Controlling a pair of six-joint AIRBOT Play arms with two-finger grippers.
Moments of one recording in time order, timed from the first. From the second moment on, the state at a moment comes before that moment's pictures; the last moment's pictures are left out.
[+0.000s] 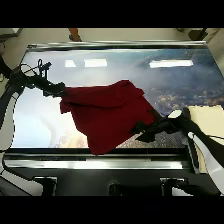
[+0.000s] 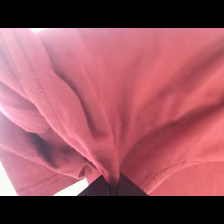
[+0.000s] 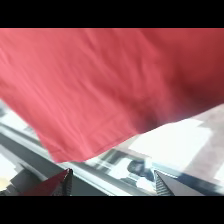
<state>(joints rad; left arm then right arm) 0.06 -1.79 1.76 1.20 -1.34 -1.51 0.05 -1.41 0.76 -0.65 1.17 1.43</state>
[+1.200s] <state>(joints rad) 0.05 -1.79 1.76 1.17 -1.48 -1.49 -0.08 -1.32 0.90 -0.82 0.77 1.56</state>
